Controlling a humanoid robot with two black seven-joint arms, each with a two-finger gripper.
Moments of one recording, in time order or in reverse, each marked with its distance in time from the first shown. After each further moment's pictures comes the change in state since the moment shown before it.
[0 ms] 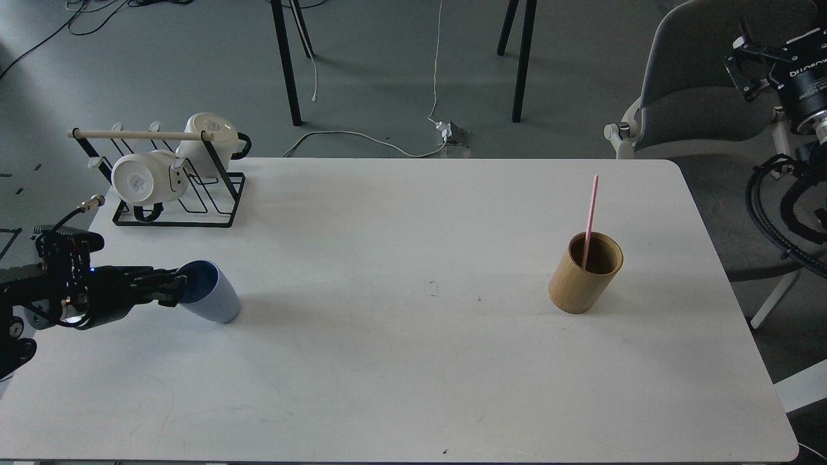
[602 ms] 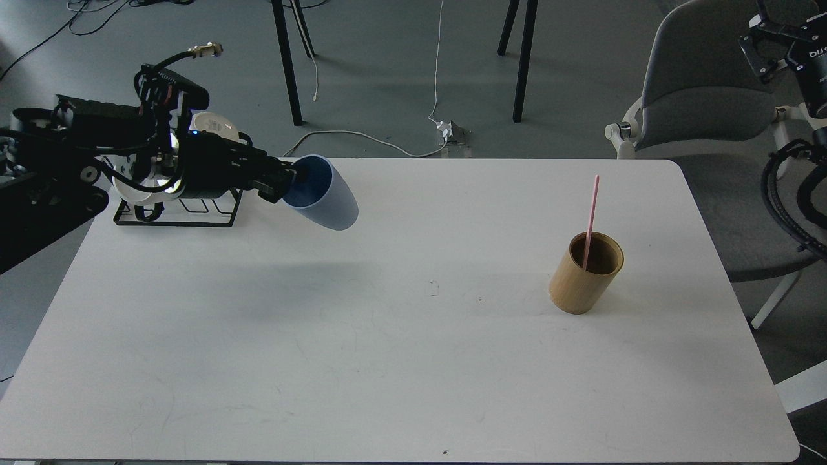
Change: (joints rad) left arm -0.502 -0.099 -0.001 -0.295 0.060 -0.378 0.050; right arm 0.009 -0.041 0.014 0.045 -0.002 0.000 0.000
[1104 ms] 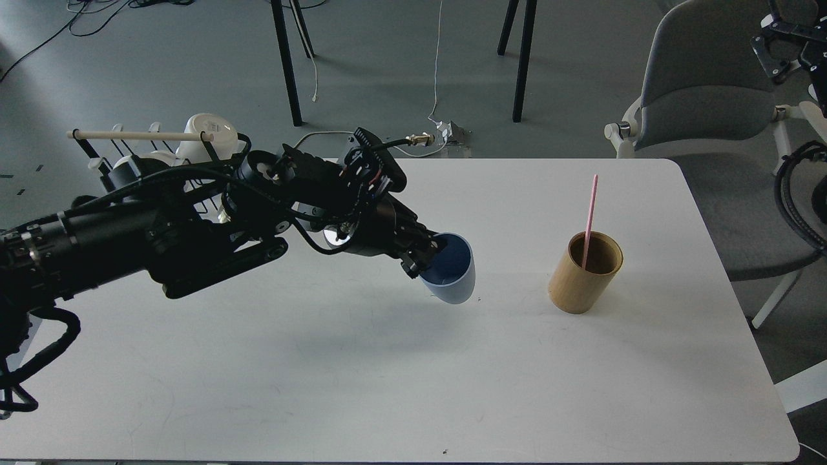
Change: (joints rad) left arm -0.051 -0.482 0.199 0.098 0.169 -0.003 0.070; right arm -0.026 -0.039 -0.002 0.035 0.000 0.000 -0.001
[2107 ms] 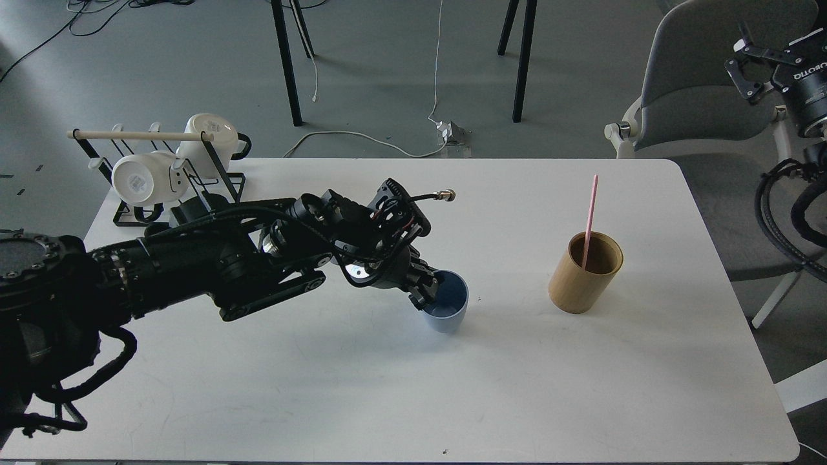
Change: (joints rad) left arm 0.048 -0.148 0.058 0.204 0.023 0.000 0.012; right arm -0.026 0.027 -0.017 0.014 -0.011 0.000 0.001
